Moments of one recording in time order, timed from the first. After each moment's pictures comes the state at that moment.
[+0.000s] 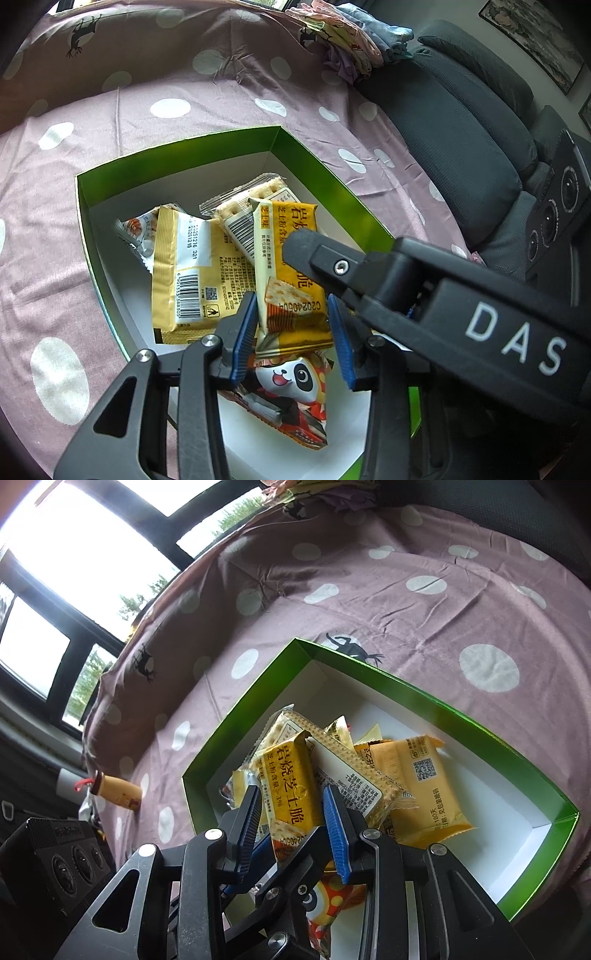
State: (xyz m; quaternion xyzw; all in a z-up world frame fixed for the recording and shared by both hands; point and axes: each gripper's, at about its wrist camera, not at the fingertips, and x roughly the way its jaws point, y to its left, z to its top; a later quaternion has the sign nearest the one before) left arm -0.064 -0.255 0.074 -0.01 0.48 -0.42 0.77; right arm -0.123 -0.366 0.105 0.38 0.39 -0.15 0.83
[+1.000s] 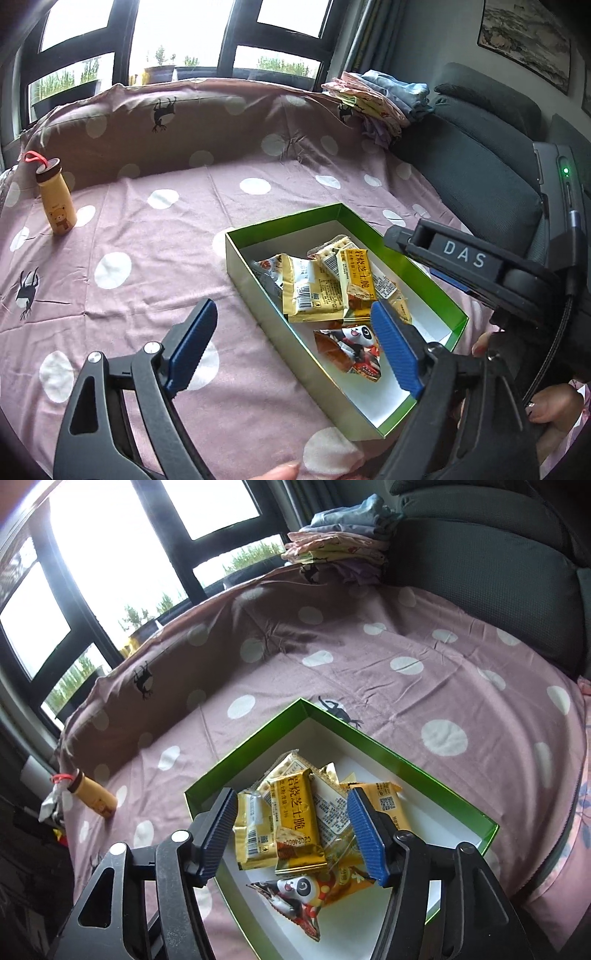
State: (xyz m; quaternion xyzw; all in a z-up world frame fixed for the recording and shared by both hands) left arm -0.108 -0.148 0.140 0.01 0.36 -0.33 0.87; right arm -0.147 -0.323 0.167 0.26 0.33 -0.23 0.88
